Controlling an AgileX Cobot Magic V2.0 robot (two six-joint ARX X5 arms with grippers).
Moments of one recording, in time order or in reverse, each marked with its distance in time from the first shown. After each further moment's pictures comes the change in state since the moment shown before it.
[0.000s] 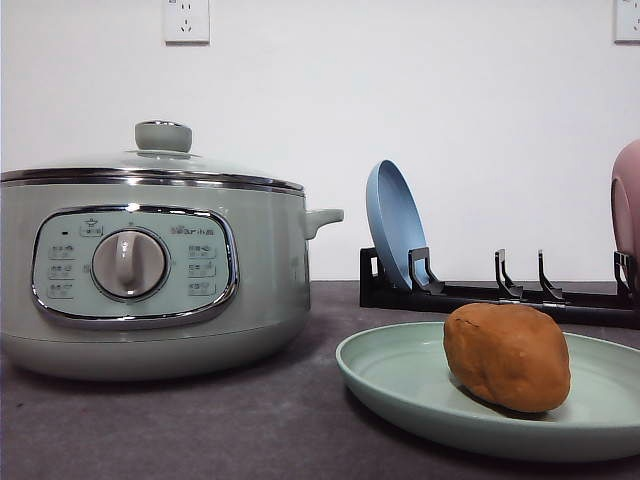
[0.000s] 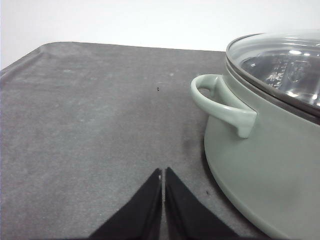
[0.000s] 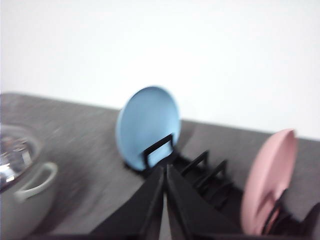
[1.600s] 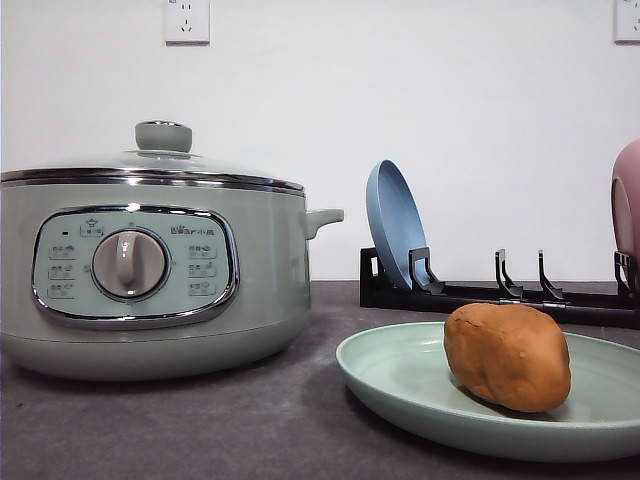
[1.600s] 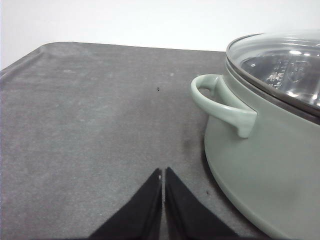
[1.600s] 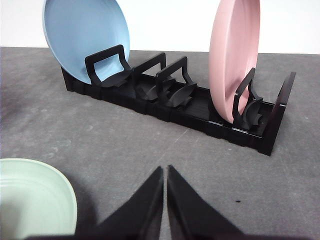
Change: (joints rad) left_arx 0.000 0.000 0.000 0.001 0.000 0.000; right_arx -0.022 -0.443 -0.648 0.112 0.170 0.034
